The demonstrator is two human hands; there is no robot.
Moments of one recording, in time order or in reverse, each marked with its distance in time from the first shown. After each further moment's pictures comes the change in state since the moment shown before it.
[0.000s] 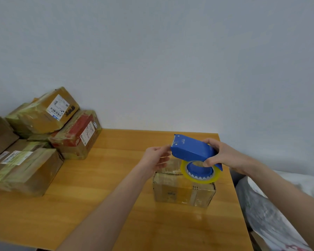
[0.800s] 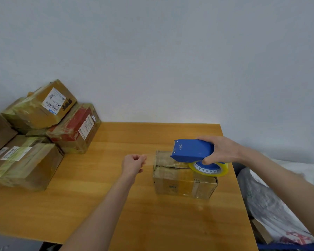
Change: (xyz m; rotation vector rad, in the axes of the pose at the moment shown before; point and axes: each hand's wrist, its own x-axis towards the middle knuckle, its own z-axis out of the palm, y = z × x) left_hand 0.027 -0.061 -0.060 0.270 0.407 0.098; right_hand 0.015 0.000 0.002 -0.614 -0.015 0.005
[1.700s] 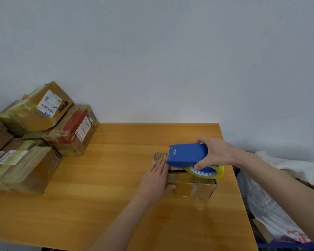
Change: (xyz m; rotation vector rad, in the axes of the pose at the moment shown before) left_hand -0.039 -0.023 0.049 1.260 -0.303 0.812; right_hand 0.004 -0.005 0.007 -0.091 0.008 0.051
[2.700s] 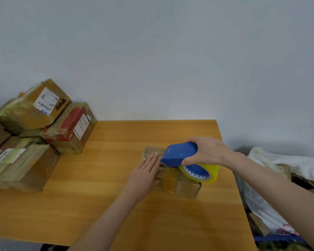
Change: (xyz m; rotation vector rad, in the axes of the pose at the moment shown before) left_hand -0.016 -0.034 0.009 0.117 0.006 0.036; right_hand -0.005 -0.027 0.012 -0.132 0.072 0.013
